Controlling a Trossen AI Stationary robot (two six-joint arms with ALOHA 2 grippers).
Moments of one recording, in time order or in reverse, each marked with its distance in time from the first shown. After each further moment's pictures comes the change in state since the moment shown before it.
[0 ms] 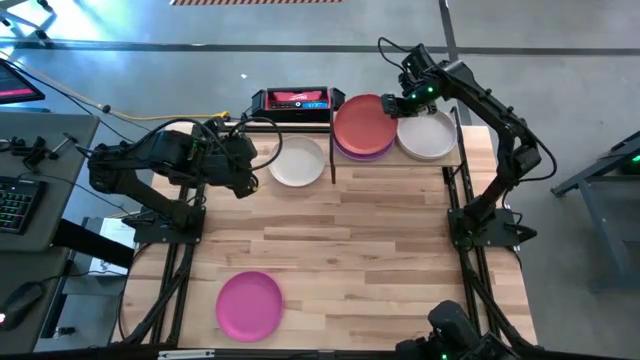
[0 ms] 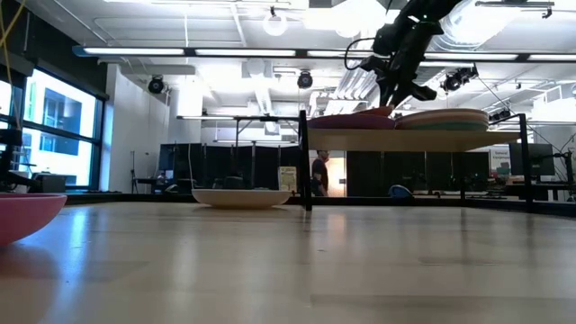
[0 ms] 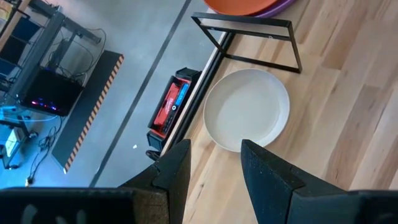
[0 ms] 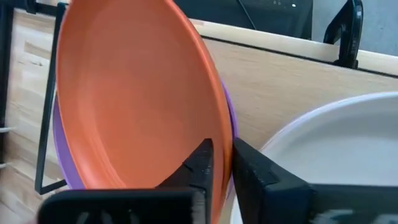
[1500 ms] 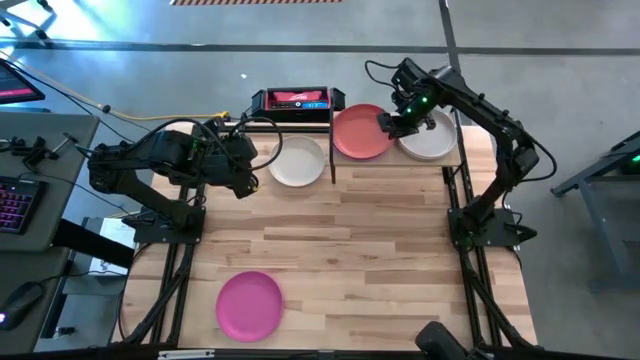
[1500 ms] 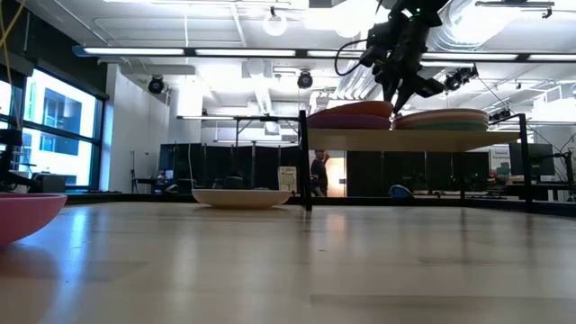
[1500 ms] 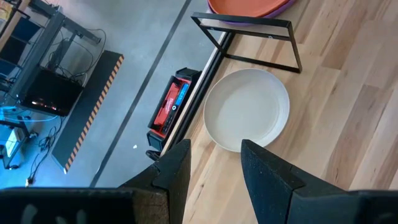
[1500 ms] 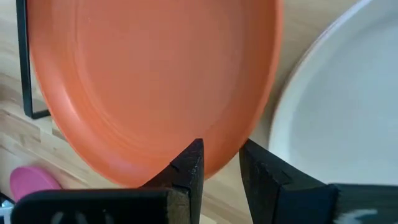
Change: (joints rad) left arm 0.000 0.001 0.000 0.000 0.000 0.000; right arm 0.105 -0.002 0.000 -0.192 -0.043 0.034
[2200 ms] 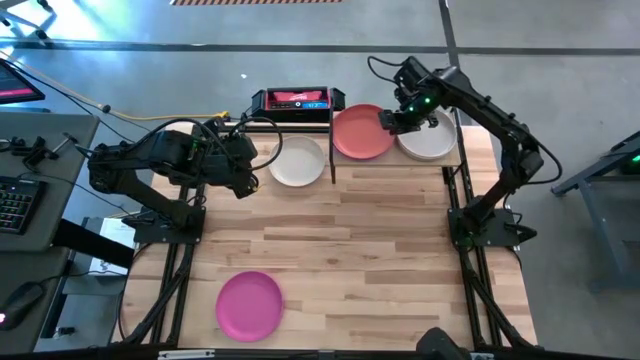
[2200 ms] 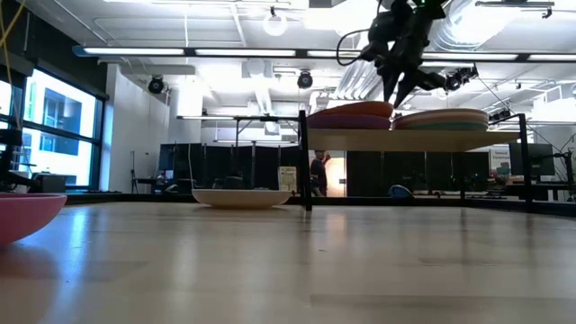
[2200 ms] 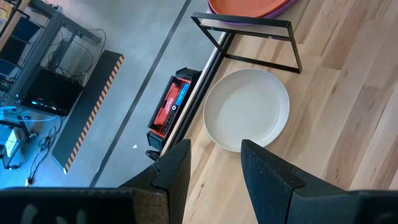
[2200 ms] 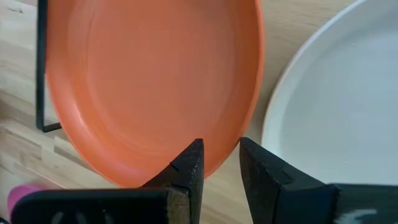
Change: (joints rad) left arm 0.000 0.000 0.000 0.000 0.000 -0.001; right arm 0.021 -0.043 0.000 0.031 0.060 0.052
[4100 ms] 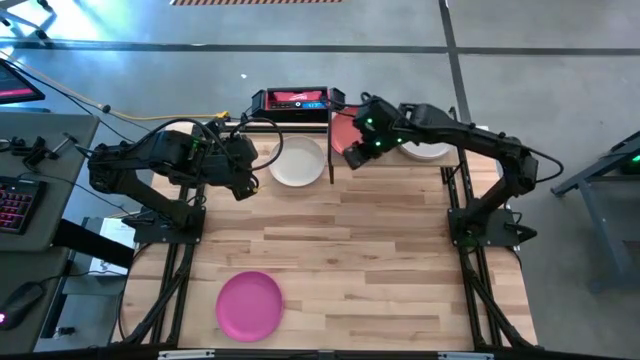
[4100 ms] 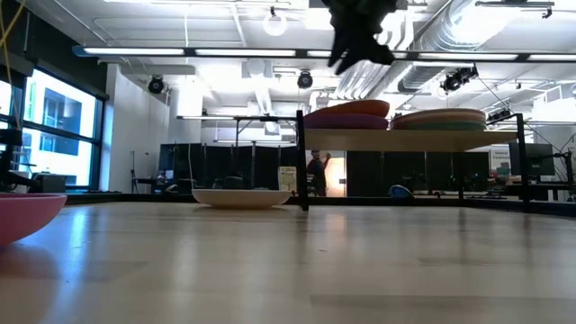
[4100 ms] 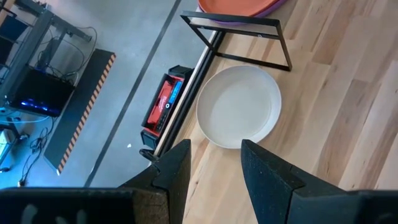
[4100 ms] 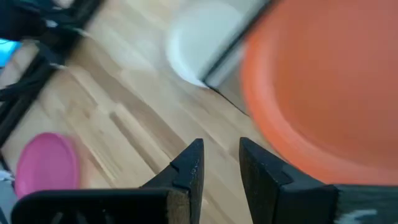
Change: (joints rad) left arm 0.000 0.000 0.000 0.000 0.036 0.010; right arm 0.461 -0.020 0.001 0.299 0.164 0.032
